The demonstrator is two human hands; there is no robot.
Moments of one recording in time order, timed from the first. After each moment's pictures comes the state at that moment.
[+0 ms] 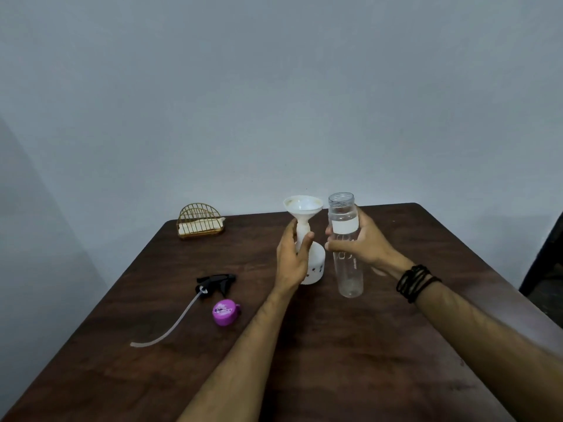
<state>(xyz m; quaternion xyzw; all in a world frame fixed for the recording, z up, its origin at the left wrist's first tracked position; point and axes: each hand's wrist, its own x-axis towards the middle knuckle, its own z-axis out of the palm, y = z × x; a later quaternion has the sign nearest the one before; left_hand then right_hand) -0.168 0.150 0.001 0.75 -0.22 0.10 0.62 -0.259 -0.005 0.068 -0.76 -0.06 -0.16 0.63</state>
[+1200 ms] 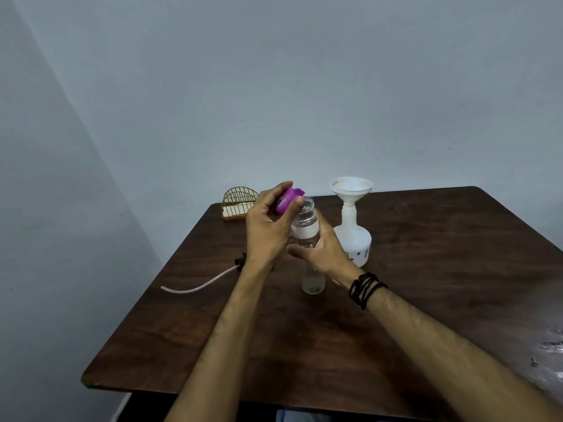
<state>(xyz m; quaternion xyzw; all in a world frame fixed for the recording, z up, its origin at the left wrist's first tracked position) -0.213 0.268 0.095 0.69 -0.21 0.17 0.67 -0.214 0.142 0.027 -0.73 -0.13 -0.17 0.65</state>
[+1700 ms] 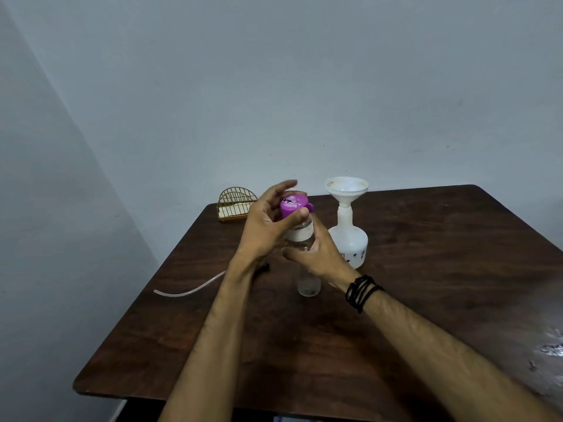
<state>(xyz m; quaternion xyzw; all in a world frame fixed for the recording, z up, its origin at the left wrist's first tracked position) -0.195 0.271 0.095 0.68 -0.29 0.04 0.68 -0.208 0.141 0.021 -0.72 -0.13 -0.16 0.66</state>
